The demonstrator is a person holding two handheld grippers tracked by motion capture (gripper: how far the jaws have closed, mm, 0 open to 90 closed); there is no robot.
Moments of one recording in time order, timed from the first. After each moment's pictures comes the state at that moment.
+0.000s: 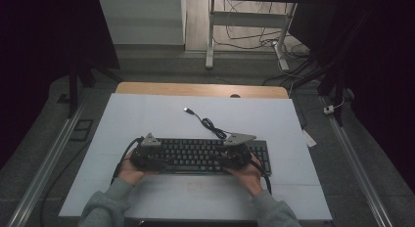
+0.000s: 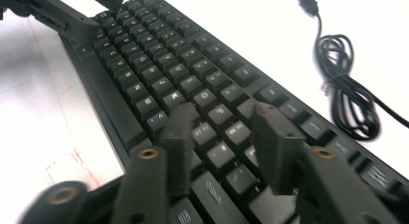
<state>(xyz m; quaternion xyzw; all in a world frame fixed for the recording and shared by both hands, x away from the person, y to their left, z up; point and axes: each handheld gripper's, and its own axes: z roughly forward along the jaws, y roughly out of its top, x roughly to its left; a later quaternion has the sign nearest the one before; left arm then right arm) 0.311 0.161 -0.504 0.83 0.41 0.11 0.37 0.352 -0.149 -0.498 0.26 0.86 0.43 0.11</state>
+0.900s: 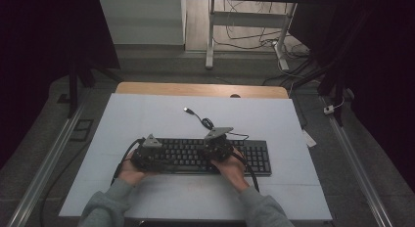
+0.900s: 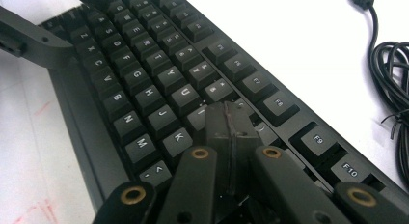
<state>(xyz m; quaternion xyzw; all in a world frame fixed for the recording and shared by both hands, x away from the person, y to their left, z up) 0.312 0.160 -0.508 0.84 0.40 0.11 0.36 0.378 -0.100 -0.512 0.25 0.88 0.39 0.09</state>
